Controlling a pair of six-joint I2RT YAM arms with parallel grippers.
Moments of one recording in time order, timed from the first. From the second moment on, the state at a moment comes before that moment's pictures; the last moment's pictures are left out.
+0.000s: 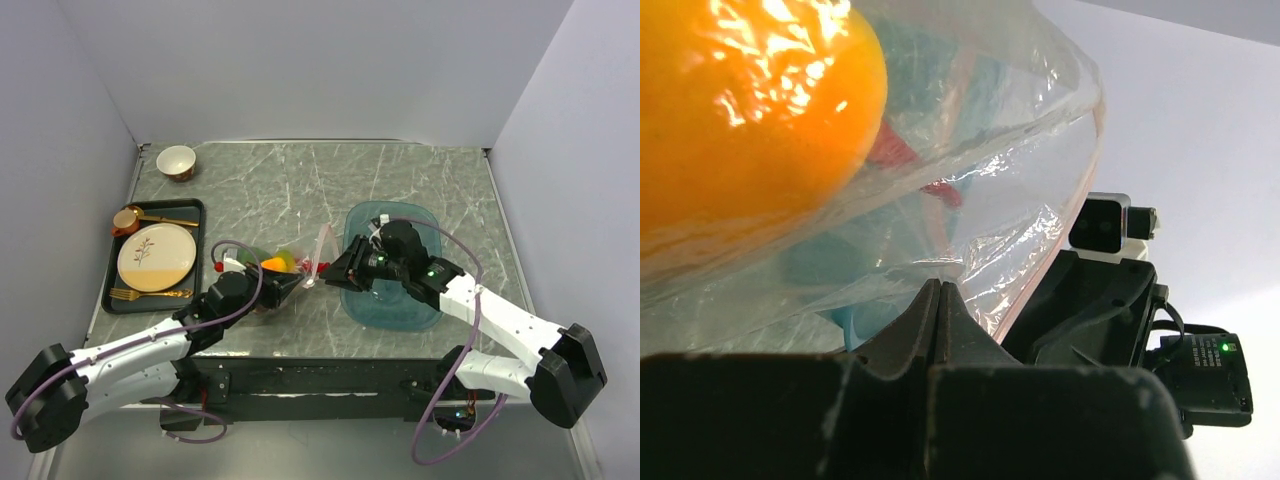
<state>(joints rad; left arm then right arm) -0.85 0.91 0.31 0.29 -0.15 -1.71 0.67 1.10 0.74 -0.19 -0.41 1.25</state>
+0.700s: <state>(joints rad) -0.85 0.93 0.31 0.31 -0.15 -1.71 0.70 1.21 0.73 -0.10 -0.47 1.28</state>
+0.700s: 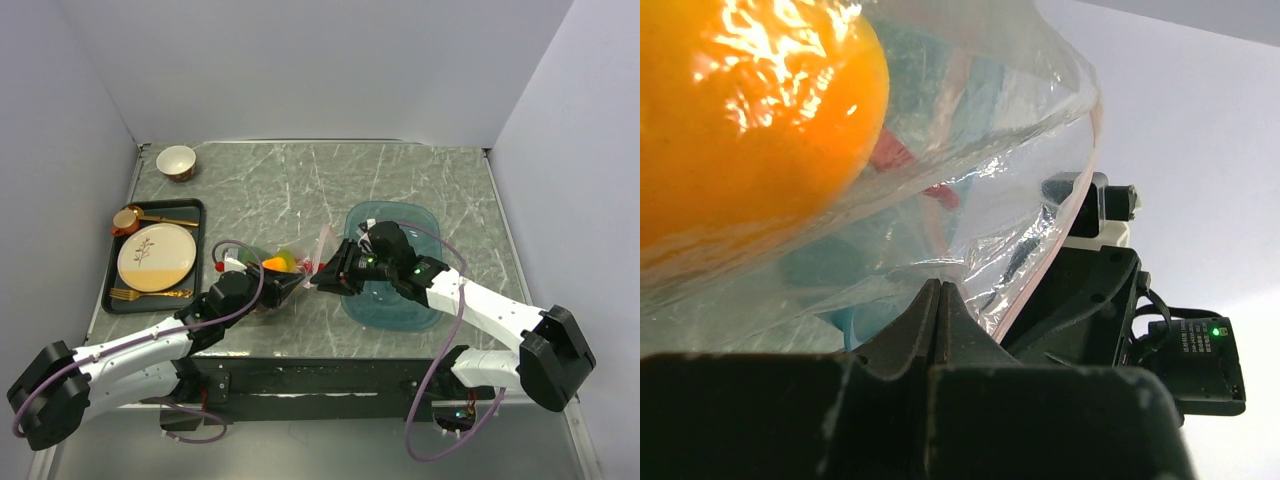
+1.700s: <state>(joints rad) -0.85 0.91 0.30 0.35 -0.13 -1.73 0.70 1.23 0.73 -0.02 -0.47 1.29</state>
